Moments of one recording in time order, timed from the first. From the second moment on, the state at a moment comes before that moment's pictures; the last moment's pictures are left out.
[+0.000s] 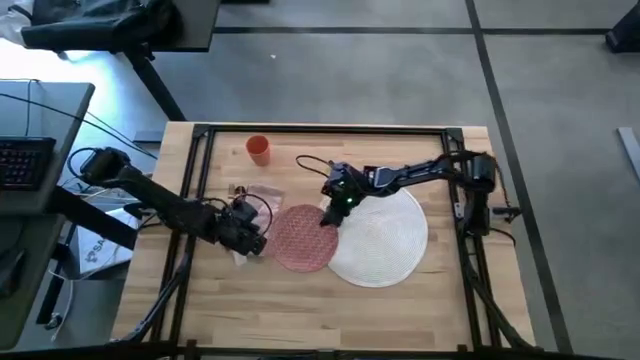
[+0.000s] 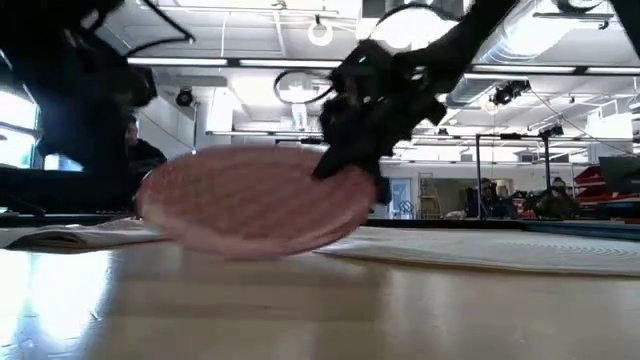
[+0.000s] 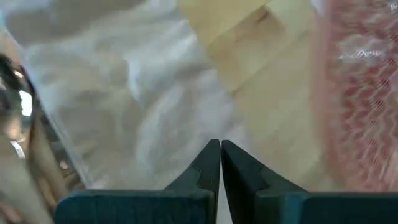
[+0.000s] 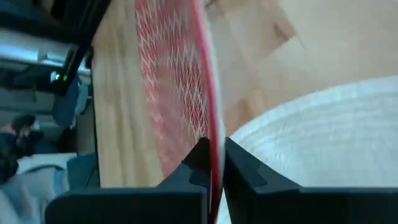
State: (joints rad) left arm -0.42 1.19 0.58 -0.59 -0.49 -1.20; right arm -0.21 1.84 1.02 0.04 -0.61 0.59
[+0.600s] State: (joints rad) left arm -0.15 1.64 0.70 0.42 -0.11 -0.48; right arm -0.35 0.80 0.31 0.16 -0.37 0.97
